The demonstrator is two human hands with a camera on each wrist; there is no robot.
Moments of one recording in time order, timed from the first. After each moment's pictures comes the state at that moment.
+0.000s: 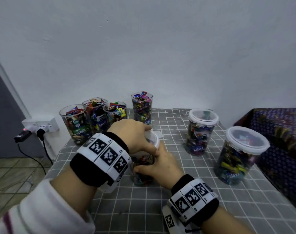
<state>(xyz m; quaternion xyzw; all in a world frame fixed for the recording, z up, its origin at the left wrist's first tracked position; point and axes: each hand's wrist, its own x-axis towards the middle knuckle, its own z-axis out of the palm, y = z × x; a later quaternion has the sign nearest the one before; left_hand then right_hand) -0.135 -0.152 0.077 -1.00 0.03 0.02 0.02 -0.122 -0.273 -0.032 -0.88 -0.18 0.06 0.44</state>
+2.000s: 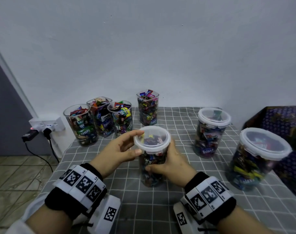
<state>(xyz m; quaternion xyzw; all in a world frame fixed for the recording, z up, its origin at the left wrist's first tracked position) -0.149 -0.098 0.006 -0.75 0.03 0.00 -0.66 -0.098 -0.278 -0.037 -0.84 -0.22 0.08 0.48</state>
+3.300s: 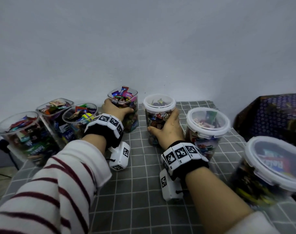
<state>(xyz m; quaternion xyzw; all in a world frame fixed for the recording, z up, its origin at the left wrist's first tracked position) 0.092 -0.108 -0.012 -0.84 -0.24 -0.17 -0.46 0.058 -0.279 -0.044 -0.89 0.00 -0.07 0.45</state>
